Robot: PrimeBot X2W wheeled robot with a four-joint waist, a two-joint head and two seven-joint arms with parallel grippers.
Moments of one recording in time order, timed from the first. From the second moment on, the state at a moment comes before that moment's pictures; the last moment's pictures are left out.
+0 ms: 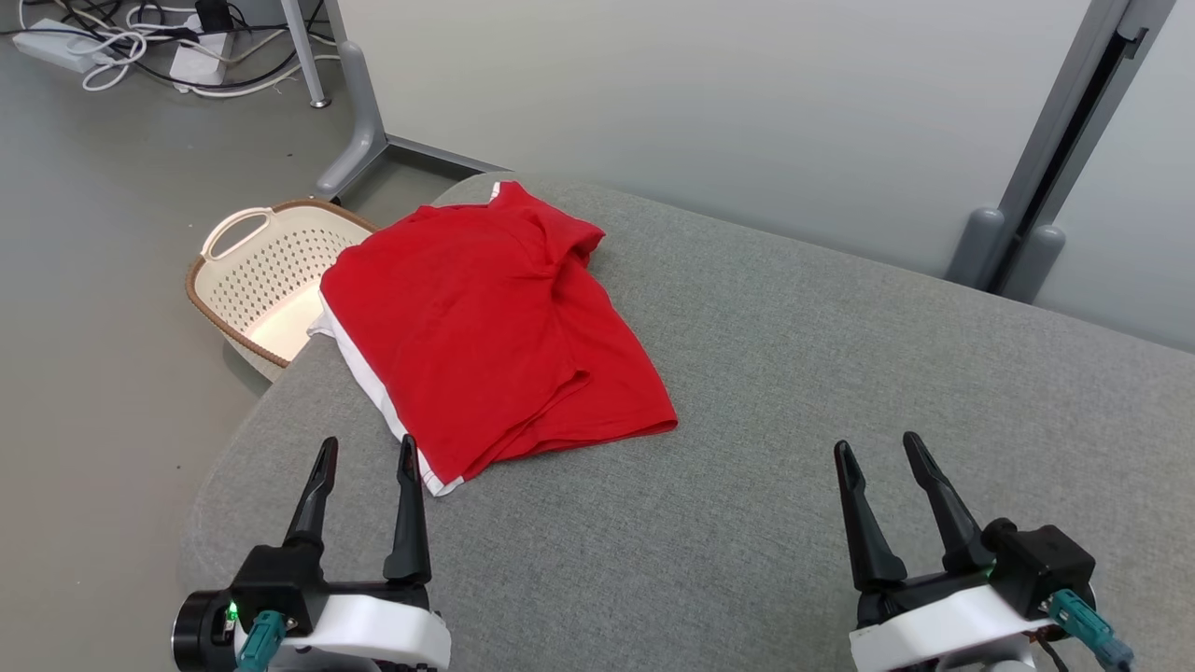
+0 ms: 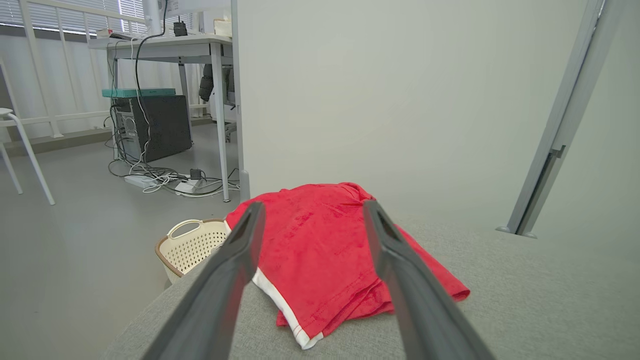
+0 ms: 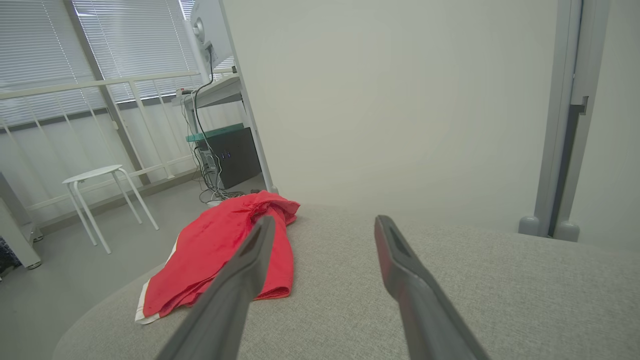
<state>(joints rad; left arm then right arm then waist) -0.02 0.05 -0.19 0.14 -0.22 0.13 -0.26 -0.06 -0.05 0.21 0.23 0.26 0.13 -0.26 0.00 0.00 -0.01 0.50</state>
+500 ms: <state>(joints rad) -0.06 0.05 -0.11 0.18 -0.15 0.06 -0.26 -0.06 -0.06 0.18 0.20 0.25 0.13 -0.26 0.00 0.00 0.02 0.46</state>
